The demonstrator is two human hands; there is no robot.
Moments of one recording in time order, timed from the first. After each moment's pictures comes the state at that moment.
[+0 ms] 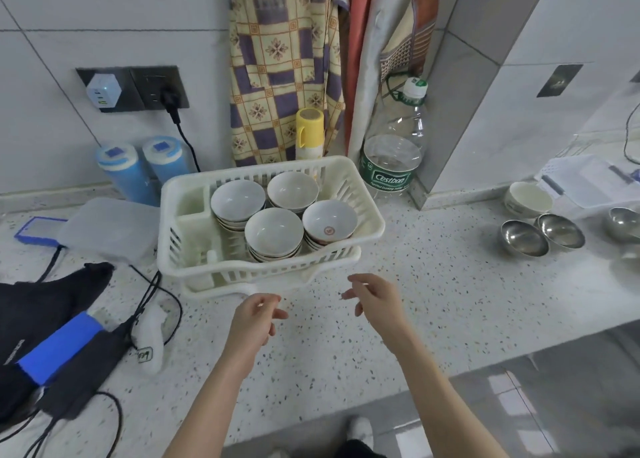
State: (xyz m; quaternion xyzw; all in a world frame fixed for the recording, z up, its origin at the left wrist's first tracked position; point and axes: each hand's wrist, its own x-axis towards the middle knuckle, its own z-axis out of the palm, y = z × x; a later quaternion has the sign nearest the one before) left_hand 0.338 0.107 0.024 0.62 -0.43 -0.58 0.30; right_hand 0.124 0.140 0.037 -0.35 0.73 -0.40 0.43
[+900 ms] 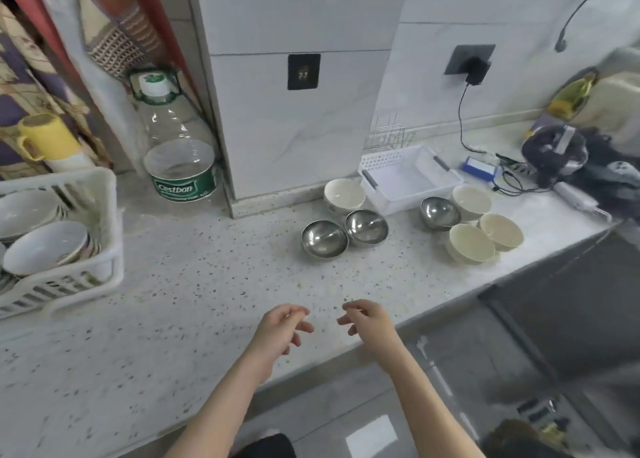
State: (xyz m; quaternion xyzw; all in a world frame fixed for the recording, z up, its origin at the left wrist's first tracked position) left_hand -0.133 0.217 0.014 0.54 -0.51 -0.66 0.16; right_hand -0.310 0.283 0.009 -0.28 0.78 -0.35 0.44
